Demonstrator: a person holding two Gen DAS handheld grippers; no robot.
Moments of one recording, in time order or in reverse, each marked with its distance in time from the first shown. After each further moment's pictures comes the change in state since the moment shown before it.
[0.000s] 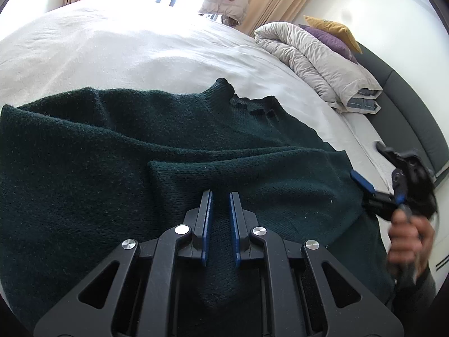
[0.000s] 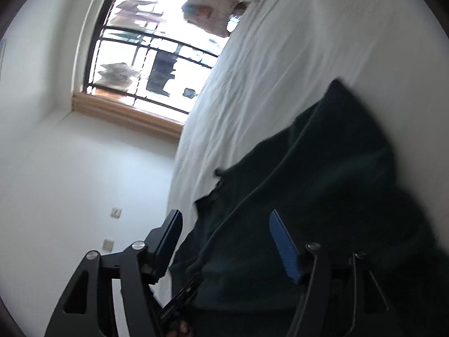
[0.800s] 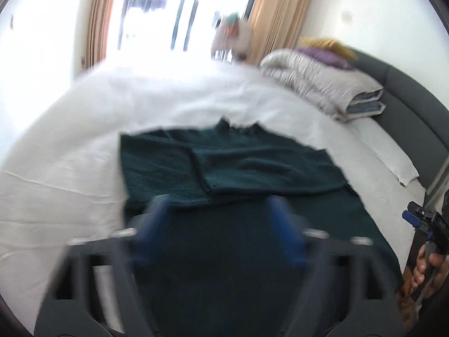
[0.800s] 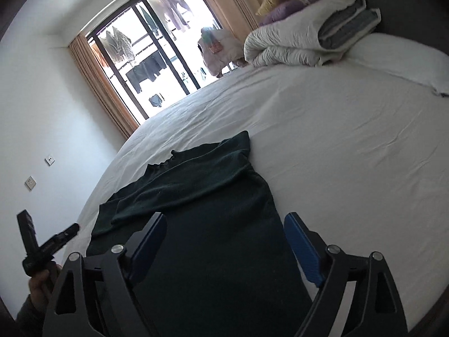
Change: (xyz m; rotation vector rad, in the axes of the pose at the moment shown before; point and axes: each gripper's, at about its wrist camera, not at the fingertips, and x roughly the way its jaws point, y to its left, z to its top) left arm -0.191 -0.066 -0.084 0.142 -0.241 0.185; right arm -0.232 0.066 -0.164 -0.462 -0.344 -0.534
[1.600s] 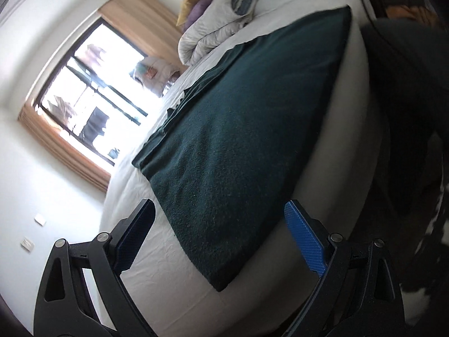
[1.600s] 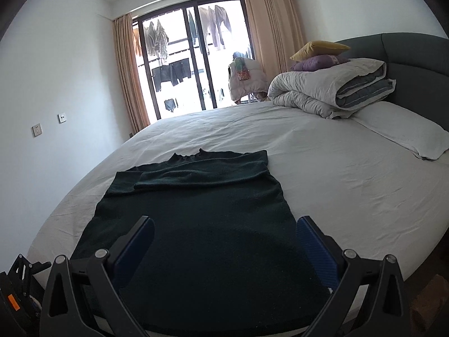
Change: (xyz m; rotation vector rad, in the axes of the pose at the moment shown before) left arm -0.152 -0.100 -0.272 1.036 -0.013 0.244; right arm -0.082 0.083 -0.066 -0.258 -0.072 -0.060
